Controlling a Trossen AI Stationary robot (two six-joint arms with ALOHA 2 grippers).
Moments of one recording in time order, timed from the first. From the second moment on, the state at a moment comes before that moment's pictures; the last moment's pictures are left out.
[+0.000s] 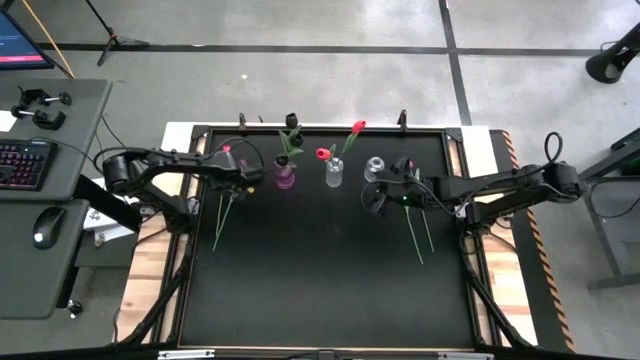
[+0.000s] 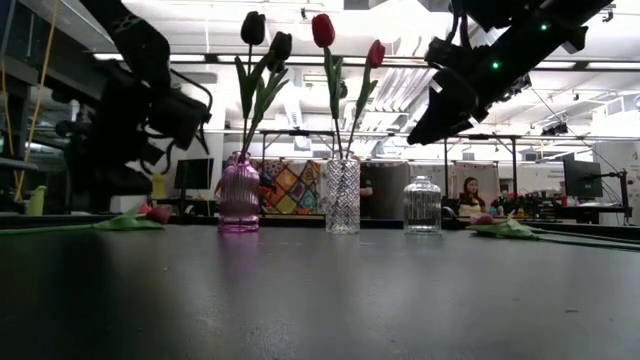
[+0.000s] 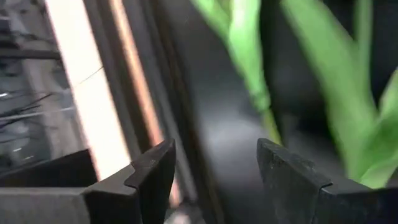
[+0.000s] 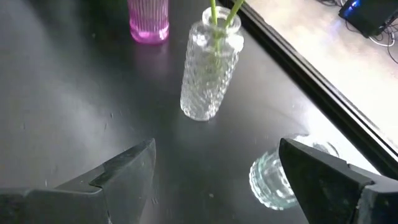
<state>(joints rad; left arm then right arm) 0.44 1.48 0.71 -1.13 -0.54 -0.82 -0.04 1.21 0.67 -0.16 0.47 0.18</state>
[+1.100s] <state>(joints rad) 0.67 1.48 0.64 -0.78 -0.39 -0.63 -0.04 1.21 0.67 -0.13 0.47 0.18</state>
